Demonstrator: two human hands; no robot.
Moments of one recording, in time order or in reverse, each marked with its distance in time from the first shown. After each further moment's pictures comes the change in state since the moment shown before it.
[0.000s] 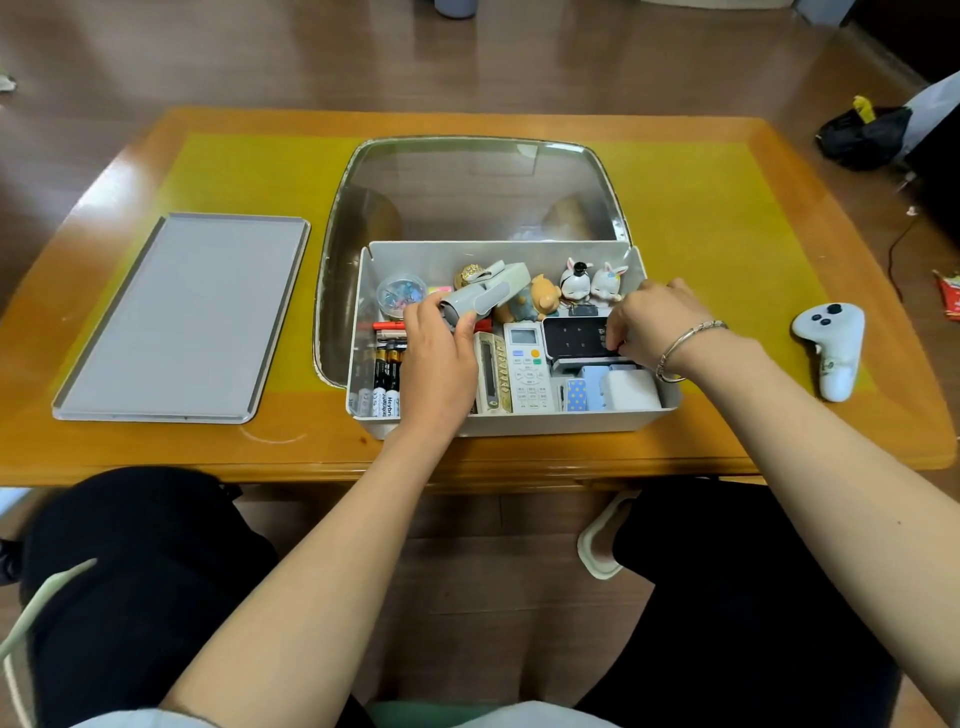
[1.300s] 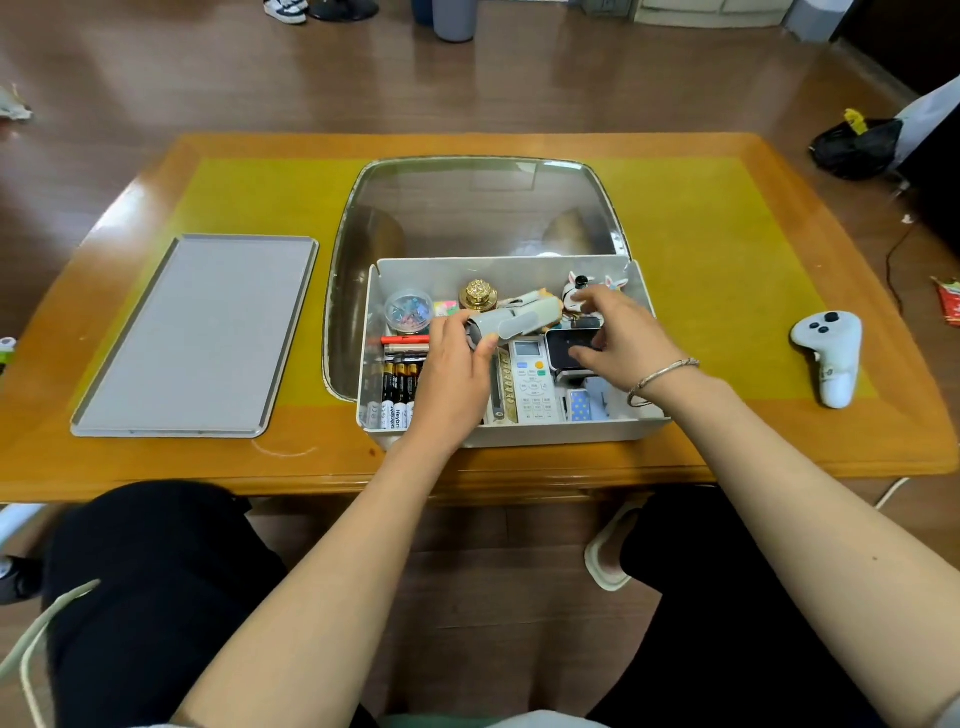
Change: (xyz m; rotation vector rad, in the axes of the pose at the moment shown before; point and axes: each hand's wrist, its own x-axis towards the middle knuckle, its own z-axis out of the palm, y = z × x) left_hand 0.000 -0.001 -0.002 -0.048 -0.198 0.087; right_hand -0.007 -0.035 0.005 0.638 0.197 0.042
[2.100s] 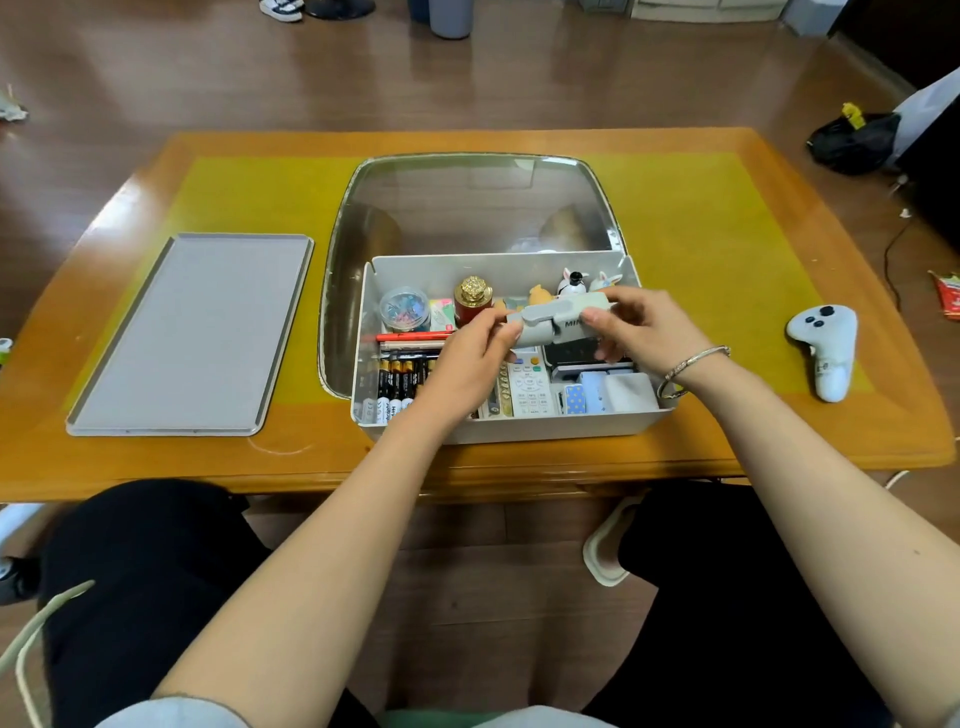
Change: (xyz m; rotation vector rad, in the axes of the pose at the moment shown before) left_hand 0.017 0.008 0.006 -0.199 -0.273 0.030; right_hand -0.011 0.007 -0.022 0.560 -0.038 0.085
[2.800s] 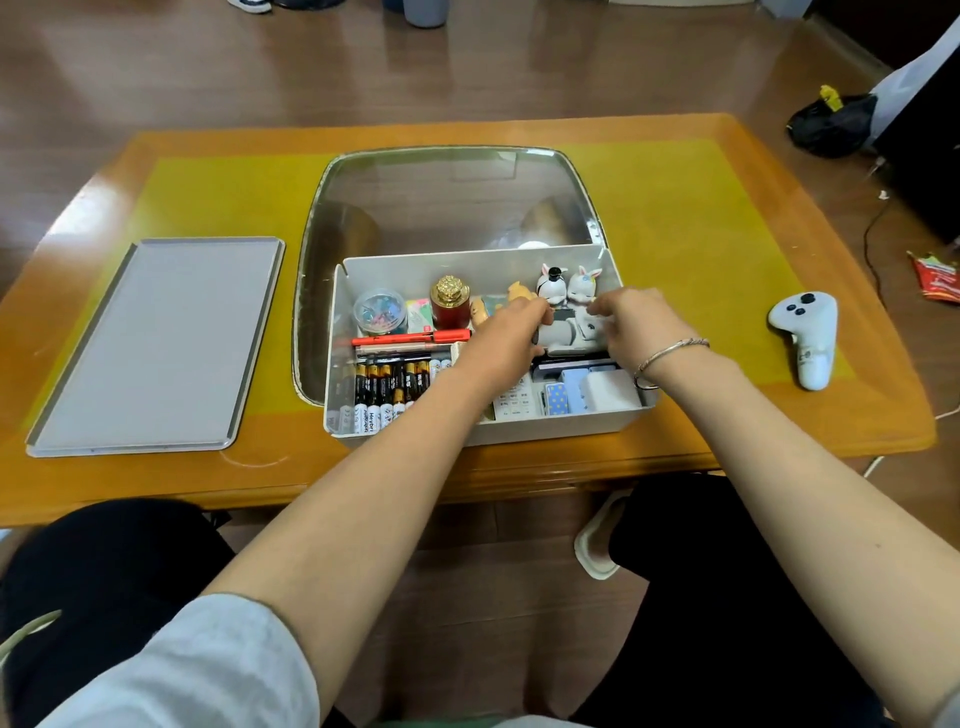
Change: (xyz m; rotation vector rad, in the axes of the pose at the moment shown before) left_hand 0.054 -0.001 0.047 0.479 -0.193 0.160; right_hand 0.016 0.016 -0.007 -0.825 0.062 0.106
